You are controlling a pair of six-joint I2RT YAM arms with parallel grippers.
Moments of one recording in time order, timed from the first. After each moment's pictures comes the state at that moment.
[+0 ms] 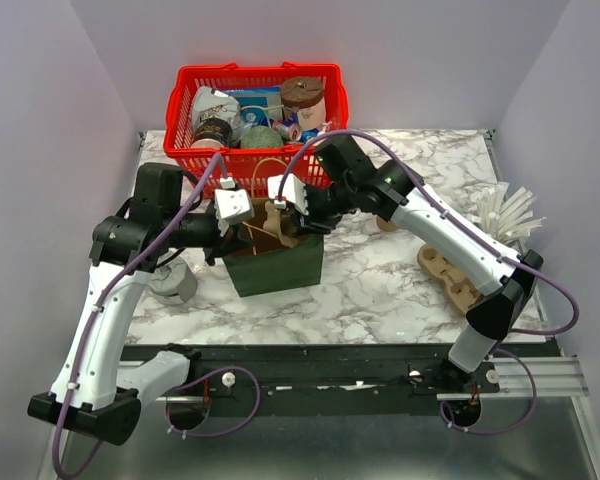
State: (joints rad) left arm -0.26 1.05 1.42 -1.14 0.87 0.68; right arm 0.84 1.71 1.85 -0.96 -0.42 -0.77
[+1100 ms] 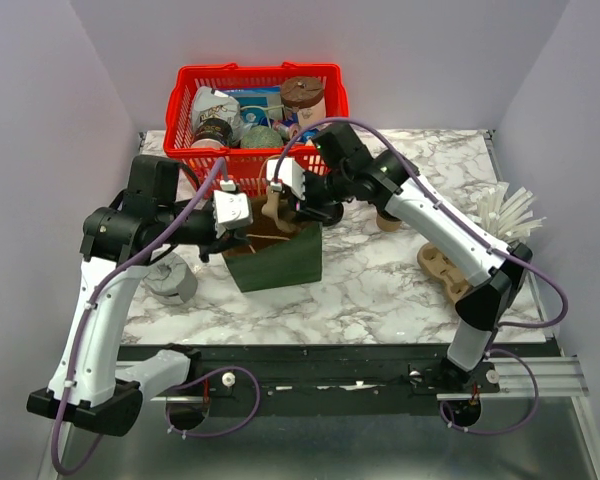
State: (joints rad) left arm -0.27 1.10 1.56 -1.27 0.86 0.84; right arm 0.80 1.78 1.93 -0.96 -0.38 -0.73
